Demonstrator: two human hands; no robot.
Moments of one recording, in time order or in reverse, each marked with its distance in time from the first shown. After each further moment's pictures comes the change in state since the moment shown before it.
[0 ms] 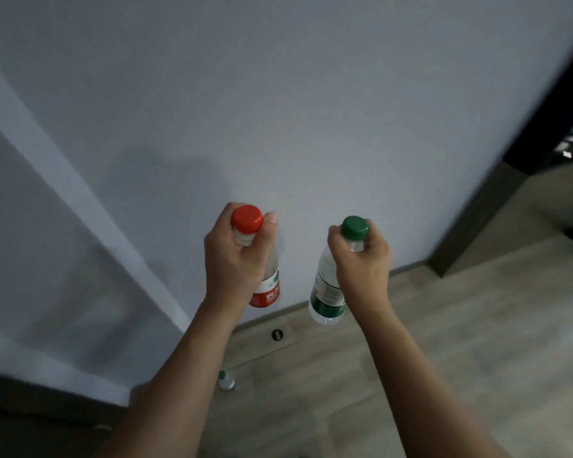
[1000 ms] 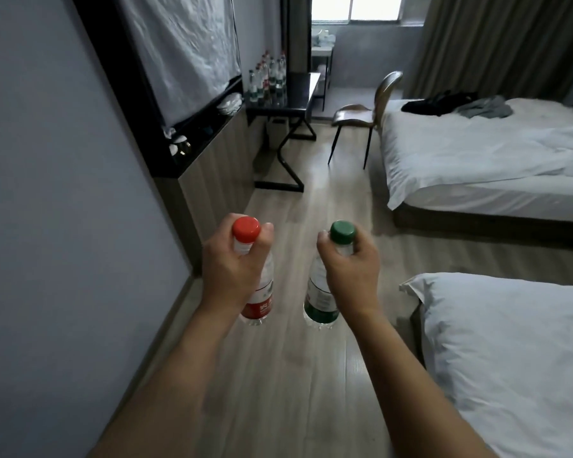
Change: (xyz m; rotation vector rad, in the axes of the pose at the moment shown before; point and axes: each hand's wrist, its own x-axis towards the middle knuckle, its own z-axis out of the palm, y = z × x) left_hand -0.244 0.266 0.375 -0.522 -0.832 0.242; right_hand -0.076 -0.008 -0.497 -0.260 1.000 -0.063
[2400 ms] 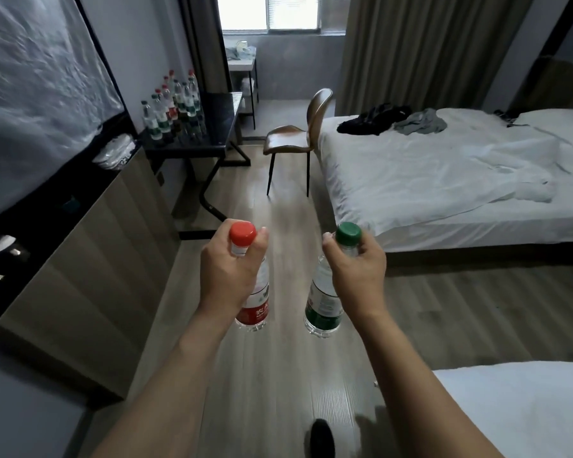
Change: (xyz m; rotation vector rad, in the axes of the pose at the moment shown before) left_hand 0.357 -0.160 0.446 -0.198 -0.181 0.025; right_hand 0.511 0.188 0.009 -0.030 0.207 -0.027
